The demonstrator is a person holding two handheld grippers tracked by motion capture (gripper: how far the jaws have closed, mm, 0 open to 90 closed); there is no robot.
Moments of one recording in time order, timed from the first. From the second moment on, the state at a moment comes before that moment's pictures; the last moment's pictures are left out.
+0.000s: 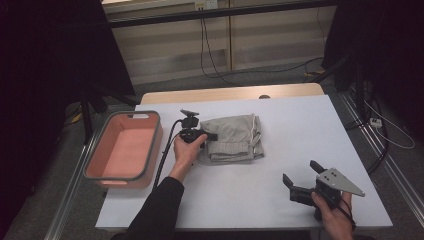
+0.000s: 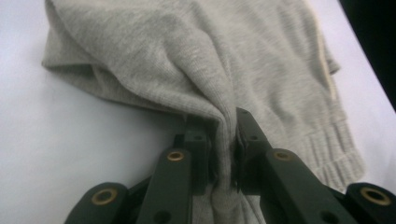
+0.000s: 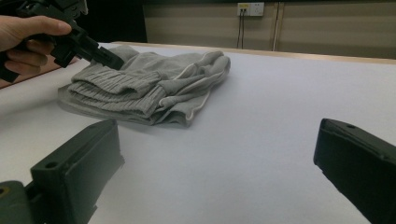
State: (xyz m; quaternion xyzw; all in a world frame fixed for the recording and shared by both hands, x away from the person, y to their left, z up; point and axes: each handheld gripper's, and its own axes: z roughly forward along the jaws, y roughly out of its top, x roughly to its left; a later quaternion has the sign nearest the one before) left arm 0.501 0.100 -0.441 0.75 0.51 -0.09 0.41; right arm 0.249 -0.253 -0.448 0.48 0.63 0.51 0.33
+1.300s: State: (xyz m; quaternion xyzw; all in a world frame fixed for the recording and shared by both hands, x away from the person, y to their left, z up) left arm 0.483 0.113 -0.362 0.75 0.43 -0.05 0.50; right arm 0.247 -0.254 -0.448 0.48 0.63 0.50 0.34
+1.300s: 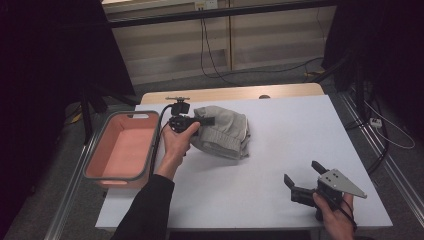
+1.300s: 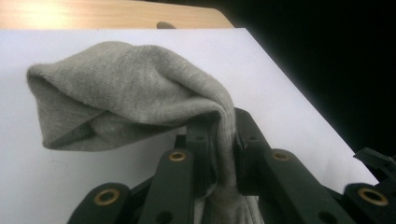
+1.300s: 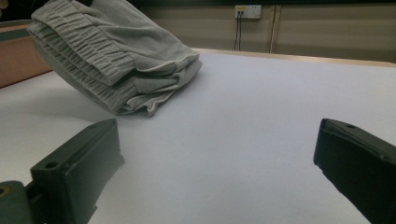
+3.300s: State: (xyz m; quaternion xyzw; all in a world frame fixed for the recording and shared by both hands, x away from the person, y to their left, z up) left arm 0.457 0.137 -0.262 0.79 0.35 0.07 0.49; right arm 0.246 -0.255 -0.446 0.48 0.63 0.51 0.34
